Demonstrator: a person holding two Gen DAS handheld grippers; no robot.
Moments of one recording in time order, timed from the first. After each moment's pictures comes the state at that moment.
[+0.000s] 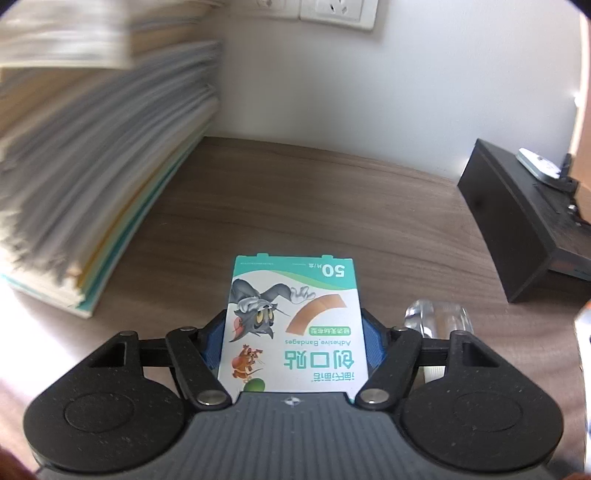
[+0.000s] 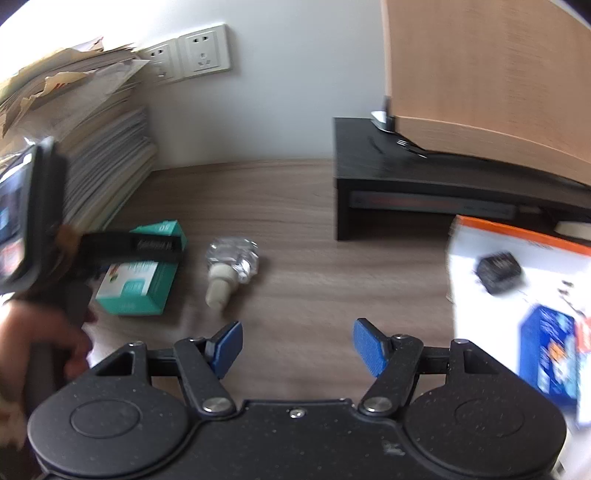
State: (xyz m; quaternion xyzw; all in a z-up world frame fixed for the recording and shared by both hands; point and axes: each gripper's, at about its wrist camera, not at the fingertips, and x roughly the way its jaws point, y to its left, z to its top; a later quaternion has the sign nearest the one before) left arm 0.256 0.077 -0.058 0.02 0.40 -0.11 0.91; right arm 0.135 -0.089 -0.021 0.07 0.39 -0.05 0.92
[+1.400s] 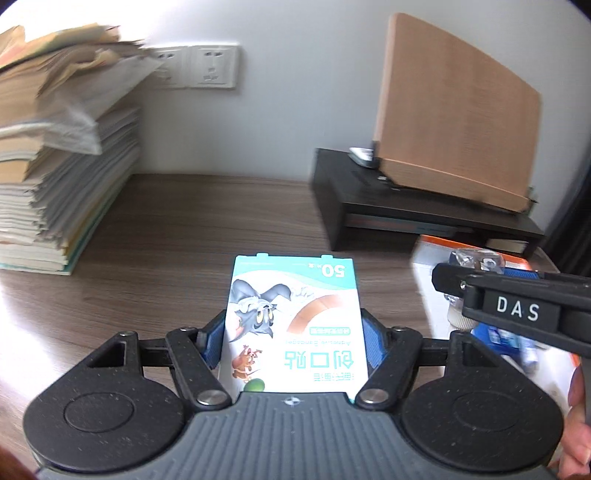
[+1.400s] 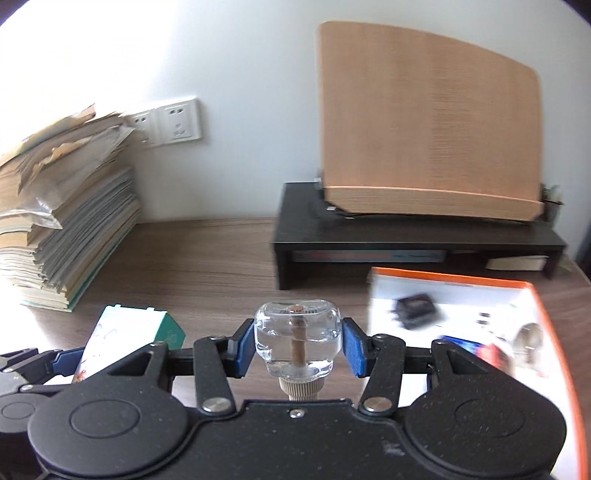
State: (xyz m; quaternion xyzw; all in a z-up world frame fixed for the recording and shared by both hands) left arm 0.093 0.021 0.005 0.02 0.35 -0.23 0.91; right arm 0.056 -0.136 0.038 0.06 0.32 -0.10 0.94
